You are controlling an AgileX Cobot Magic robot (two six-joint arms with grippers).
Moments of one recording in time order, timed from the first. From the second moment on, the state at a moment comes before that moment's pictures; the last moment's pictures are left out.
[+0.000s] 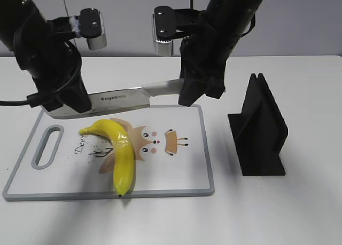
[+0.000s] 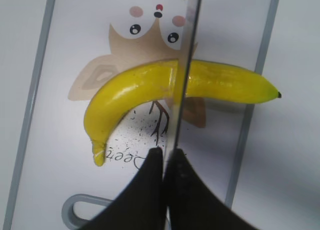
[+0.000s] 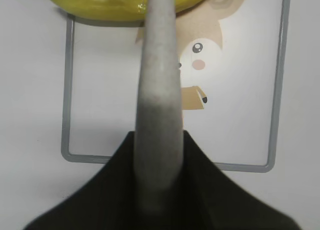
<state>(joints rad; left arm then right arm) -0.36 1.74 -1.31 -0.32 1.06 1.21 0.53 1.99 -1.65 0.40 1.12 -1.22</state>
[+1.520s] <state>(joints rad) -0.35 1.88 -1.23 -0.37 0.89 1.23 0.54 2.14 -1.66 0.28 1.08 -1.13</state>
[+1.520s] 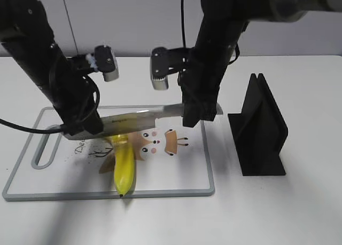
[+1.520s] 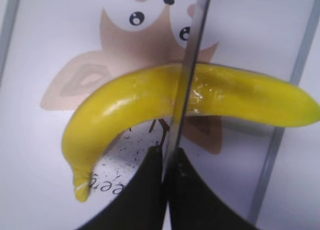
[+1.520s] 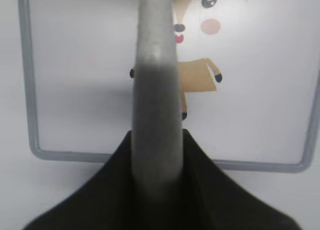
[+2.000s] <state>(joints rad) -0.36 1.62 -1.23 -0.34 0.94 1.22 0.54 1.95 -1.67 0.29 1.12 -1.13</state>
